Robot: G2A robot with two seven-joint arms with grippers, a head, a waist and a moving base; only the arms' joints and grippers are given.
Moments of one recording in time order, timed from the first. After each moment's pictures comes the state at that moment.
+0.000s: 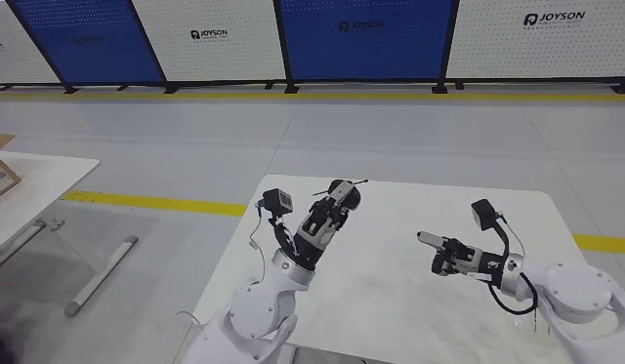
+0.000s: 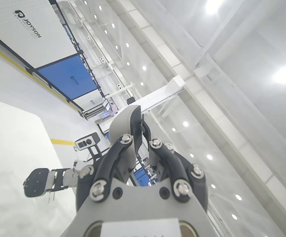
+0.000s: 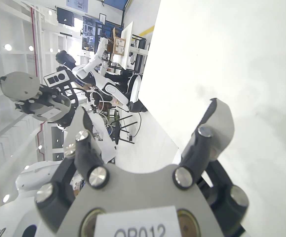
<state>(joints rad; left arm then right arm) 1.51 -1.24 -1.20 -2.06 -0.26 -0.24 0.00 -1.08 -0.89 1.04 -1.63 0.35 0.14 0.83</state>
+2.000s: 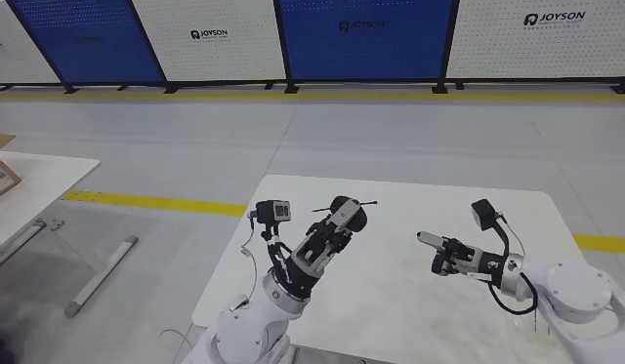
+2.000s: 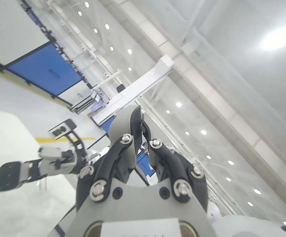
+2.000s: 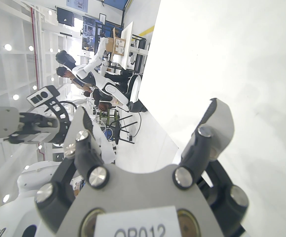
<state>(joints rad) 1.64 -1.23 -1.22 -2.21 -0.15 -0.34 -0.09 -1.08 -0.89 1.04 -1.63 0.35 0.14 0.83</state>
